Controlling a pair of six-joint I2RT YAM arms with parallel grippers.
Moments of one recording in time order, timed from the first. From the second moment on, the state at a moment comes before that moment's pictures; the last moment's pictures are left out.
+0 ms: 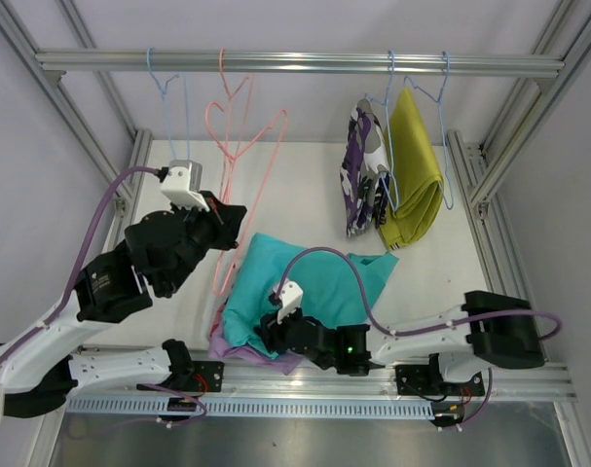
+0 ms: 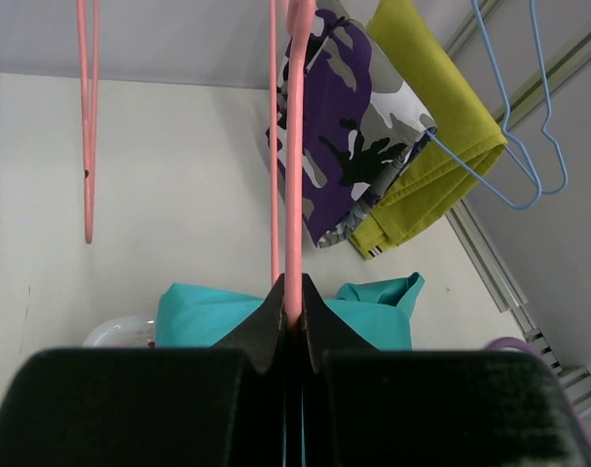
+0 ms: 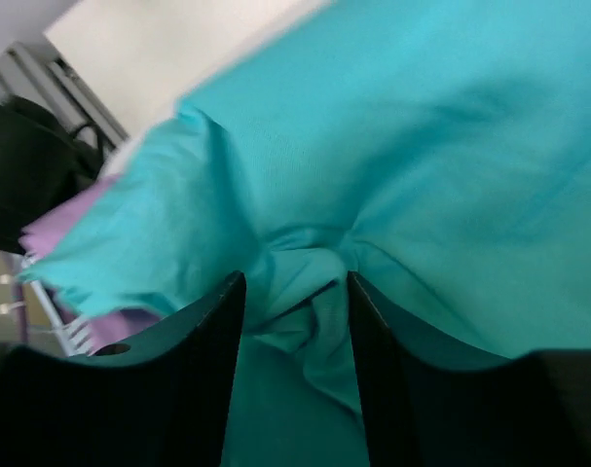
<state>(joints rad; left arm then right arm) -1.07 0.90 1.37 -0.67 -0.65 -0.49 1.53 1.51 0.74 0.37 0.58 0.51</state>
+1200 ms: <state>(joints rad) -0.94 1.34 1.63 -0.66 -0.64 -0.36 1.62 0.77 1.04 -0.31 0.91 0.26</state>
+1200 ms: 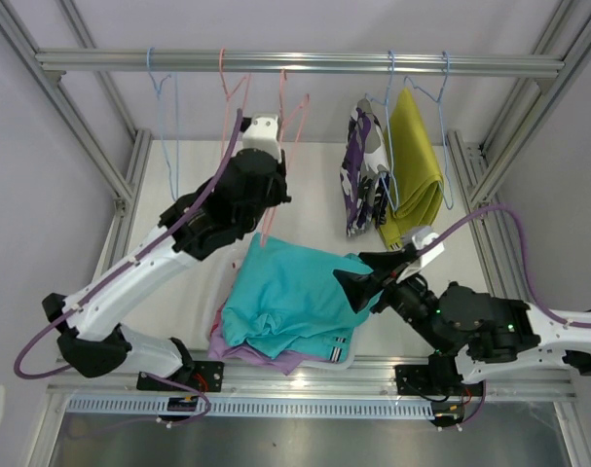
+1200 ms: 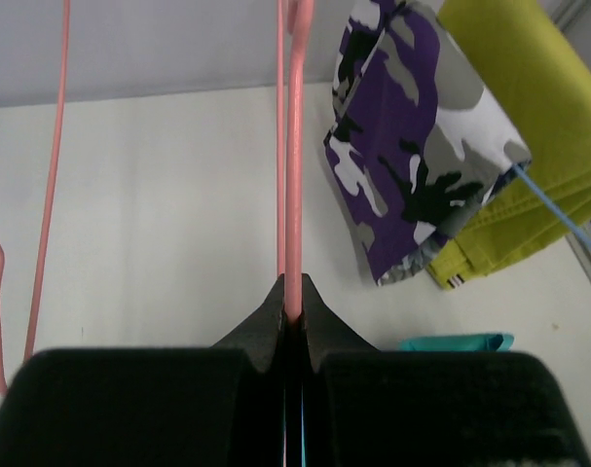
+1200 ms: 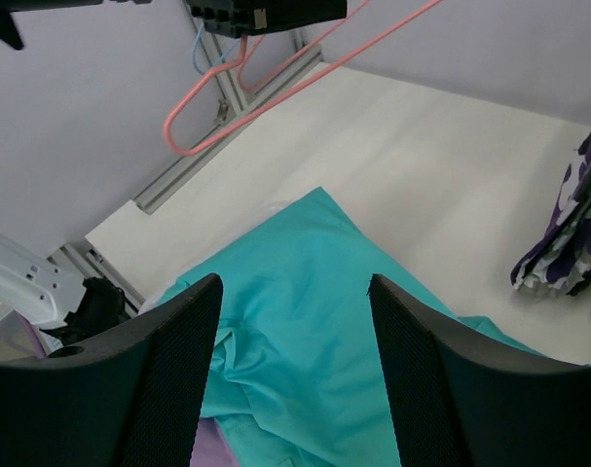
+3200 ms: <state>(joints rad) -0.72 1.77 1.95 -0.58 -0.41 -0.30 1.62 0.52 0.84 -0.28 0.97 0.18</state>
